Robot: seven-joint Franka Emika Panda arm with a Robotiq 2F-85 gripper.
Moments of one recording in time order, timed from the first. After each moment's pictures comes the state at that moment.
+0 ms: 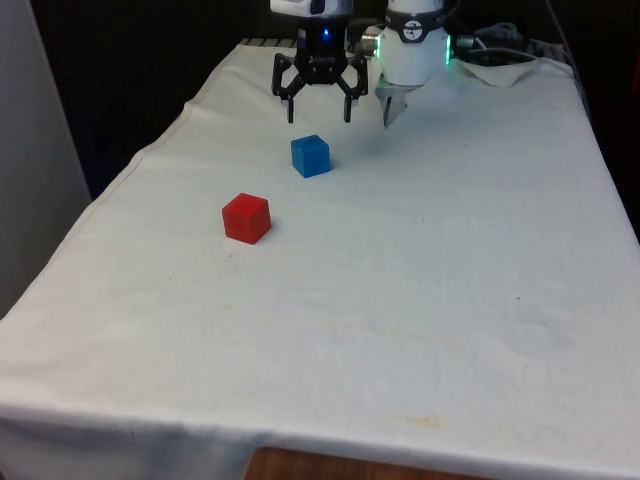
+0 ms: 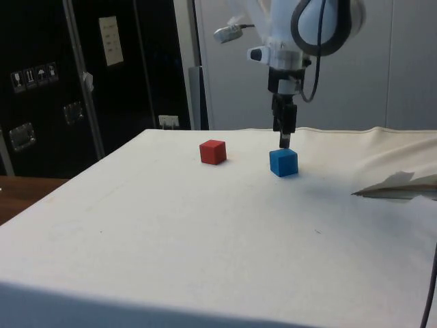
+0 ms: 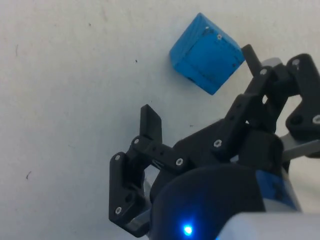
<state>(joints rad) 0.06 -0.02 -0.39 -2.77 -0.12 2.92 -0.57</state>
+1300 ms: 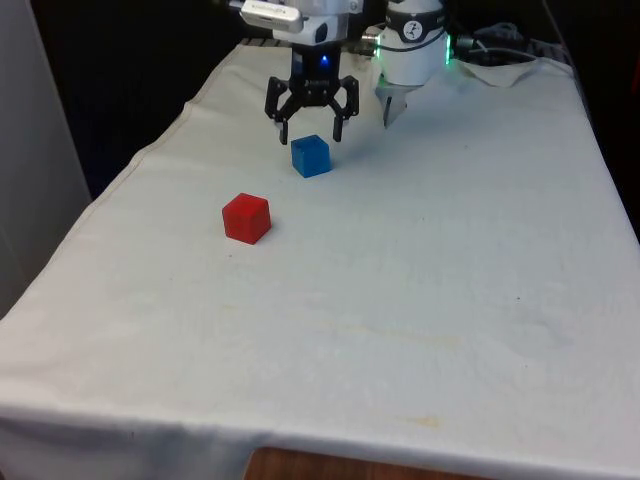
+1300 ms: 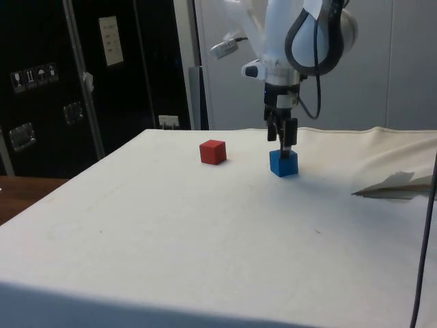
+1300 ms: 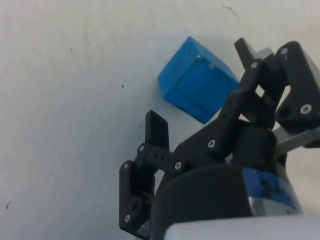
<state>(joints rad) 0.05 0.13 -0.38 -2.72 -0.12 3.00 -0.73</state>
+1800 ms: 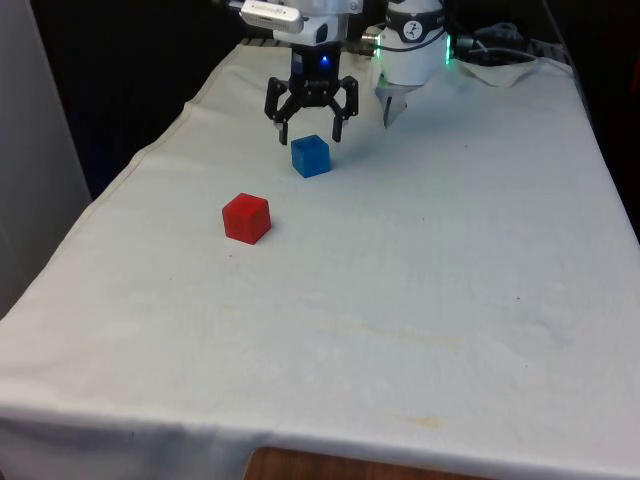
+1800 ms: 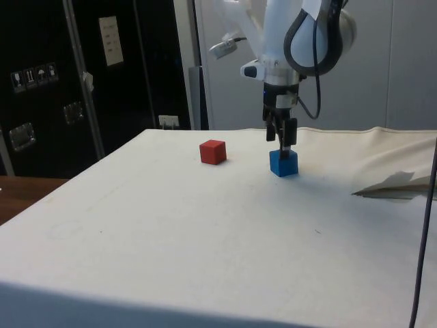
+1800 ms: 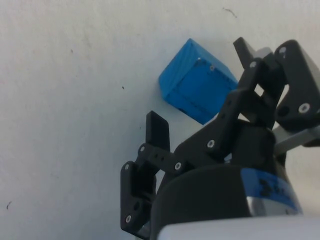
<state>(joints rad) 0.05 0.13 -0.38 -2.71 -0.12 3.00 -0.75</state>
